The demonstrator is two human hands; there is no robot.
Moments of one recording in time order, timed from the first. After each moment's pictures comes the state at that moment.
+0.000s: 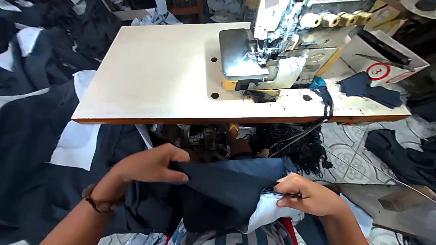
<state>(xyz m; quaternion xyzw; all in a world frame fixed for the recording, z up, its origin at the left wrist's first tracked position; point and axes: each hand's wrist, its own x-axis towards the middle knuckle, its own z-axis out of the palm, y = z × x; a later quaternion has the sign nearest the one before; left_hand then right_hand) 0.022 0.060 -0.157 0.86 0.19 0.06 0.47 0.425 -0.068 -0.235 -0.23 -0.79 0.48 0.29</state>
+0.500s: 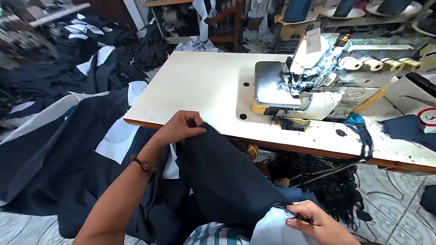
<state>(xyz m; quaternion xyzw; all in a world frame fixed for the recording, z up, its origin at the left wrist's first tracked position) 0.006 0.125 -0.138 0.80 0.33 0.32 0.39 0.418 -0.056 -0.259 -0.29 -0.76 0.48 0.32</state>
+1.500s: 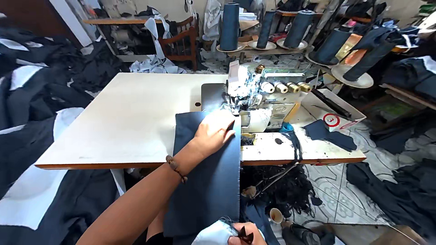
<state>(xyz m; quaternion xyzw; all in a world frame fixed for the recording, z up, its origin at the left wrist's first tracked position) 0.245 0.179 -0.158 0.92 0.28 0.27 -0.07 0.360 -0.083 -0.266 -0.39 -0.56 0.54 0.50</state>
